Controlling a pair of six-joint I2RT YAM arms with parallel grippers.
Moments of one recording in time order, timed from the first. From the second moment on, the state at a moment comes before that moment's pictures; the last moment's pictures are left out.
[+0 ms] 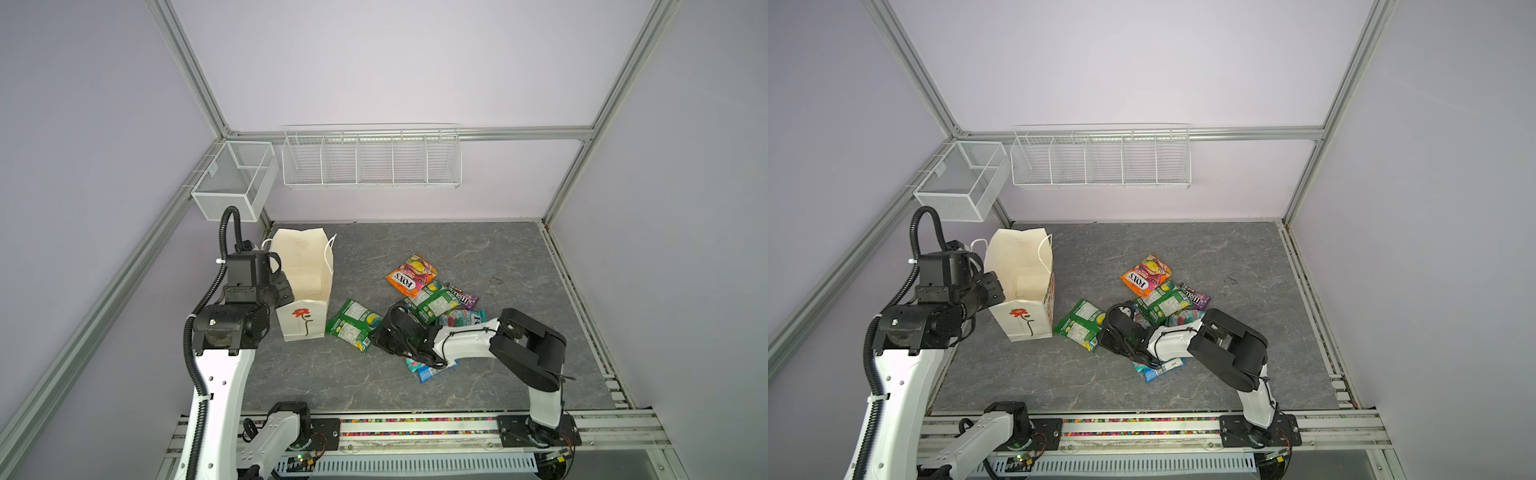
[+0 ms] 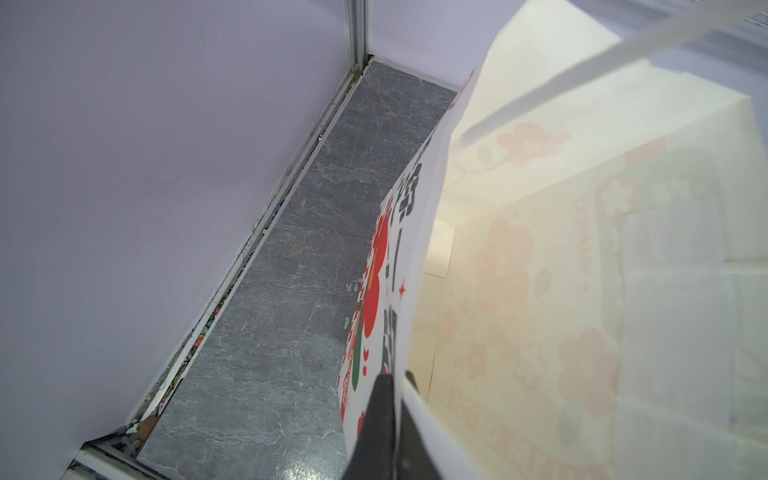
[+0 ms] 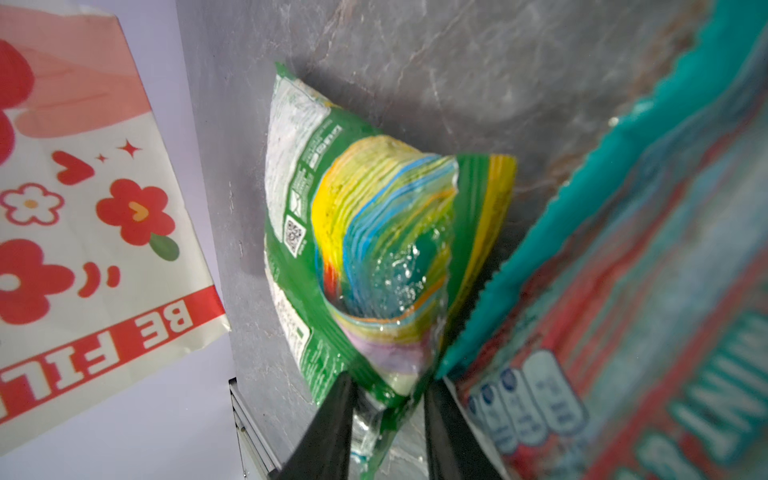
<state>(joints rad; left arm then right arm) -0.07 0.96 1.34 -1.11 -0.23 -0.33 1.08 1.95 1.02 0.24 -0.01 1.35</state>
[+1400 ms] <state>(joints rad) -0.08 0.99 1.34 -1.17 -0.07 -0.34 1.07 1.44 1.08 -0.22 0.18 0.96</state>
